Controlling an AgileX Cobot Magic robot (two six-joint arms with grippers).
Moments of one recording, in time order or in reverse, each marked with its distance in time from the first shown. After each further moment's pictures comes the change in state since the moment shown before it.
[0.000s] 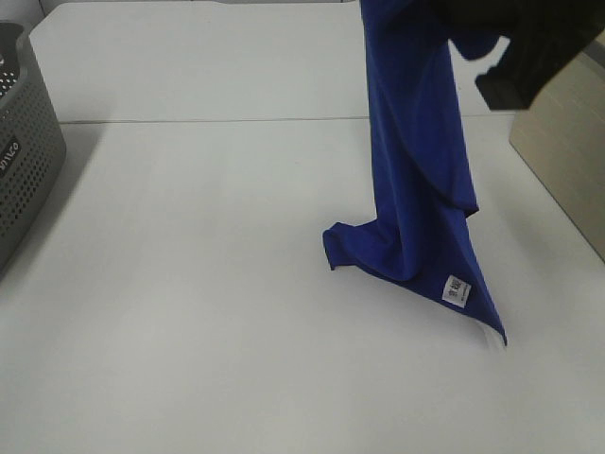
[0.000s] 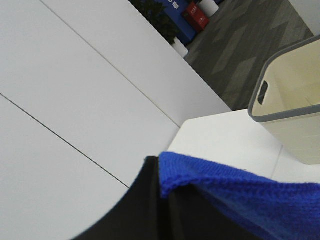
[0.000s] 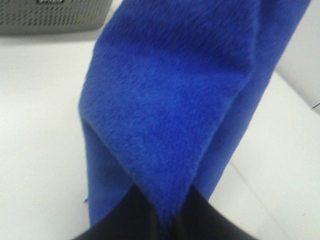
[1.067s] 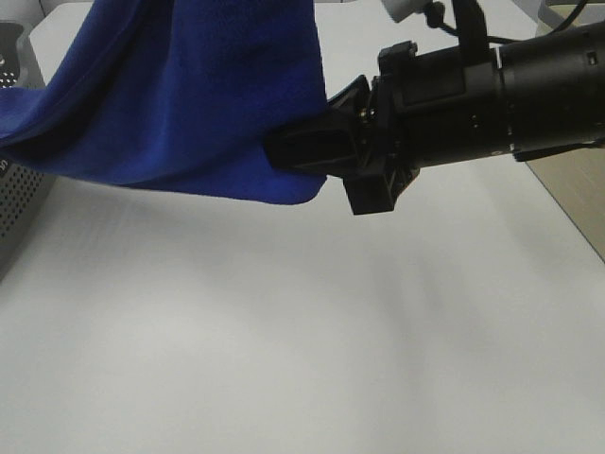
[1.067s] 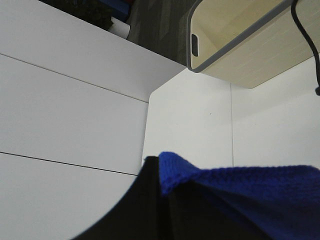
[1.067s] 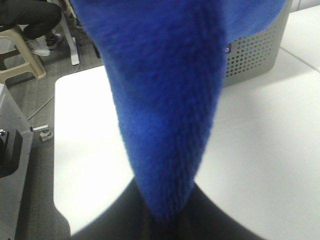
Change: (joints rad) left arm -0.098 -0.148 0.000 0.070 0.399 0.292; right arm 0.000 0.315 0.116 1.127 0.302 -0.802
